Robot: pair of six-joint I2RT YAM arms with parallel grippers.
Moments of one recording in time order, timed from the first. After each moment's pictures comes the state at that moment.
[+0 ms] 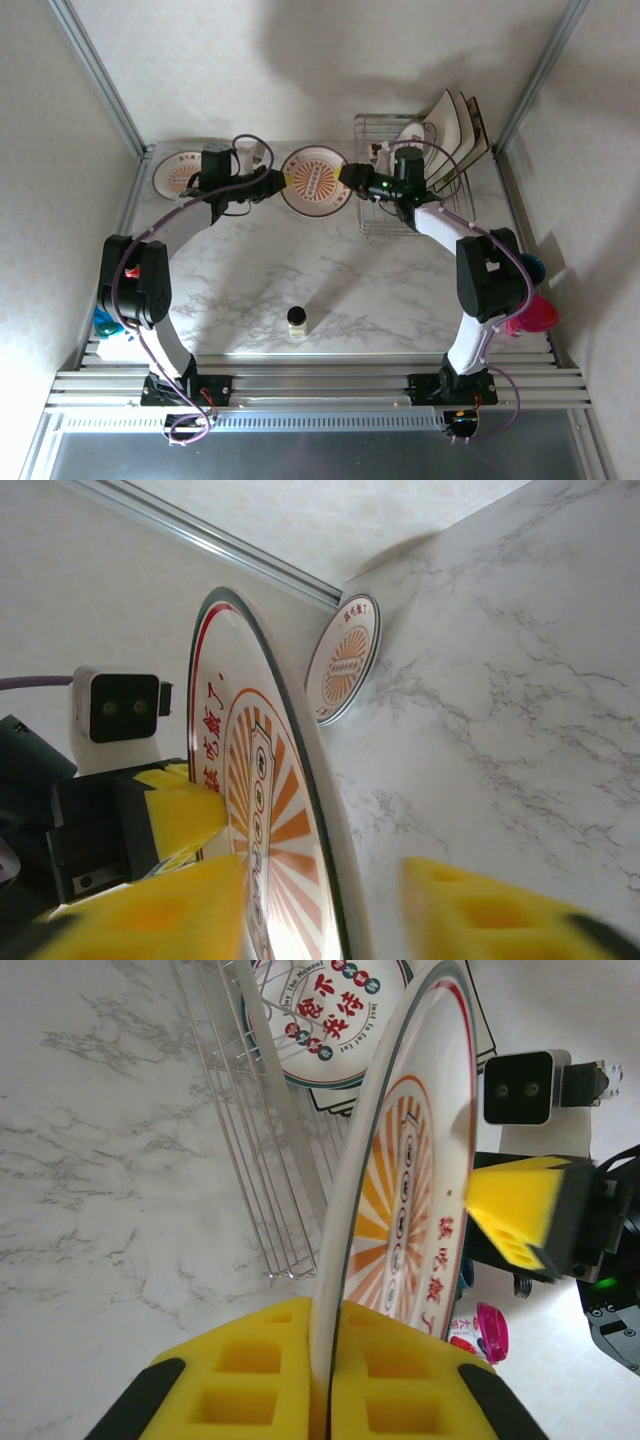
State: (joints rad) left arm -0.18 1.77 1.26 0.03 0.84 -0.66; right arm 0.33 1.82 1.24 0.28 -0.77 0.84
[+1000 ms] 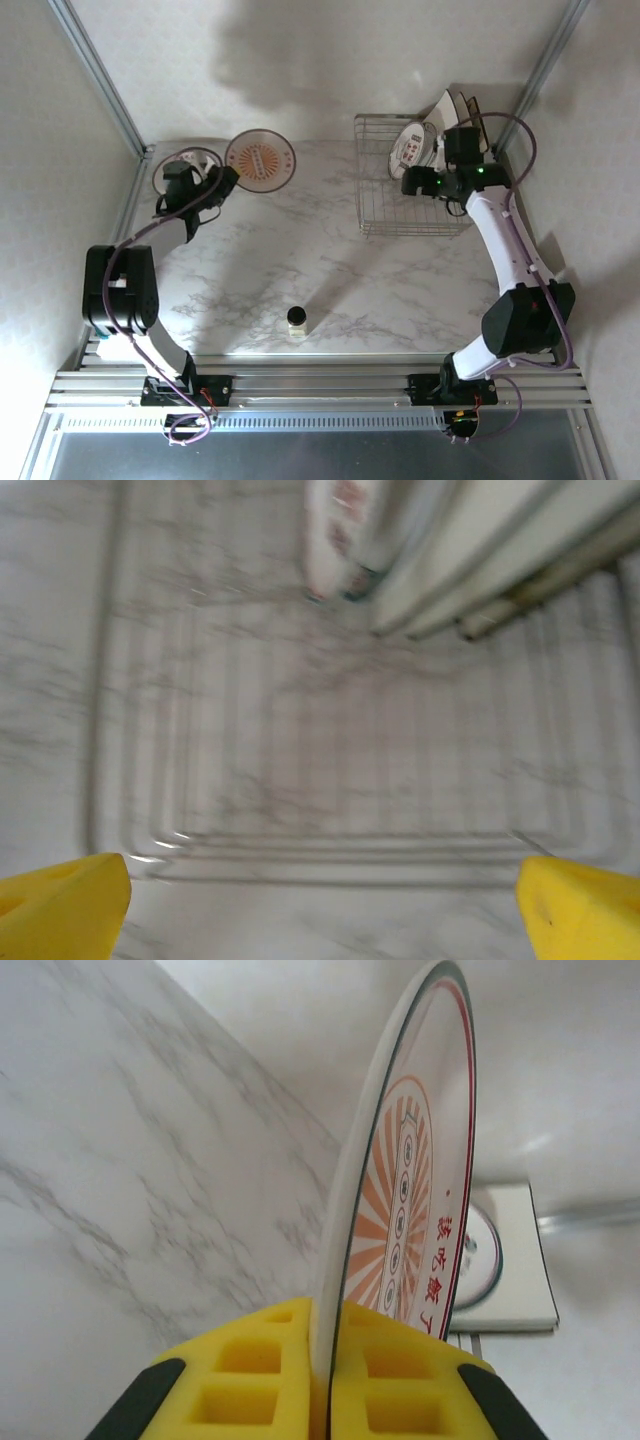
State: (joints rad) left arm 0.04 1.70 1.01 0.37 0.50 -0.97; right arm 0.14 1.54 1.55 -0.93 0.03 0.16
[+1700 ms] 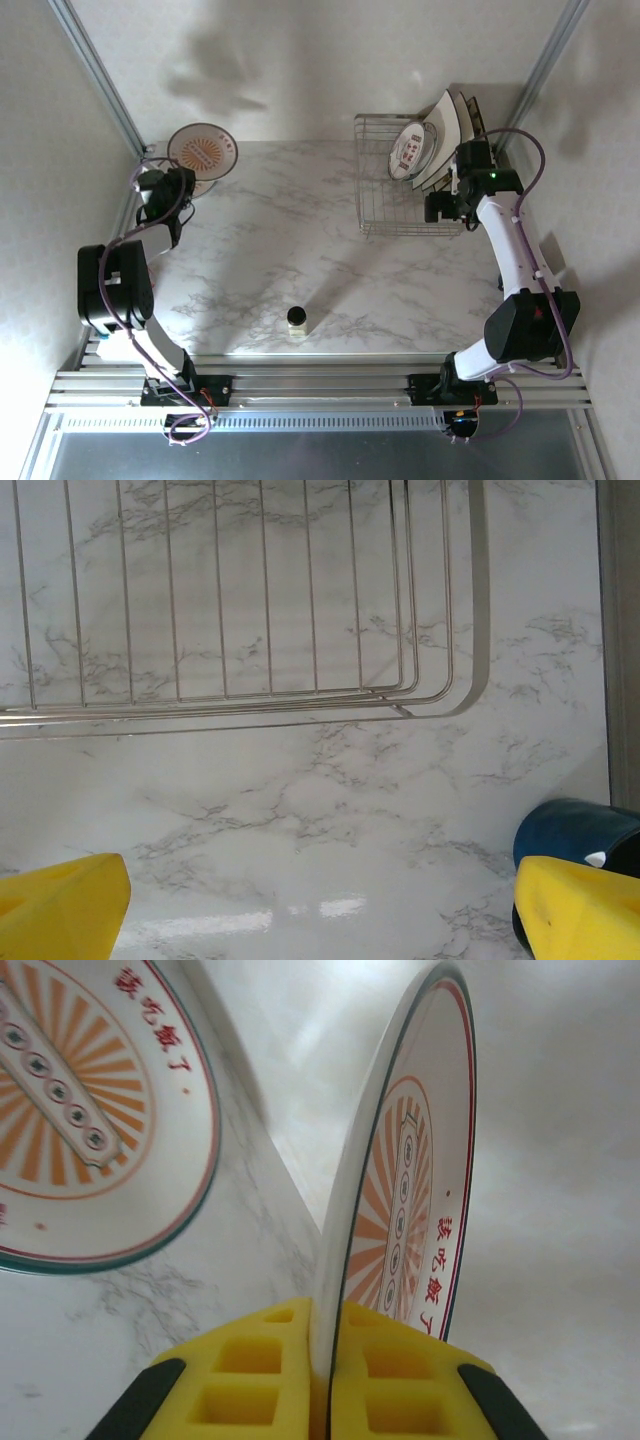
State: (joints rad) left arm 0.18 1.74 0.95 0.52 0.18 -1.14; right arm 0.08 1.51 1.50 -1.12 0.14 0.04
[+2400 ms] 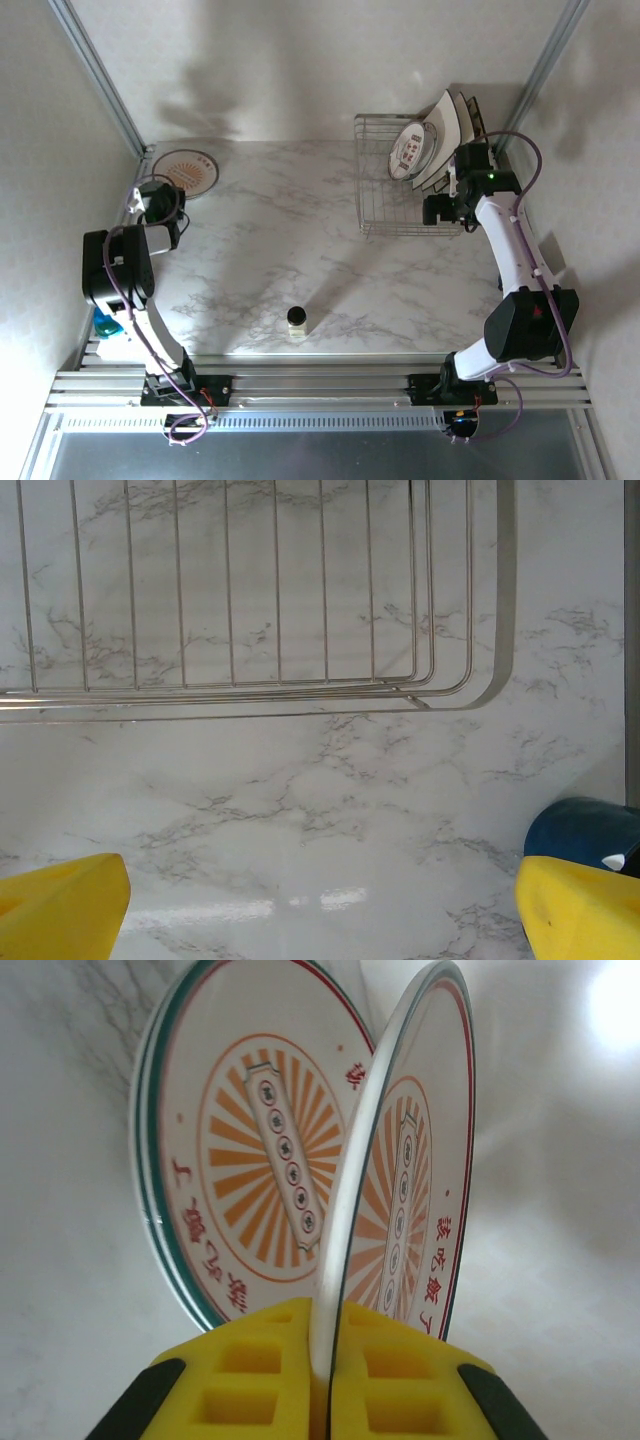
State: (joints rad) left arm 0.24 1.89 0.95 0.52 0.02 -1.21; right arm 0.08 1.52 1.48 -1.12 0.12 0.03
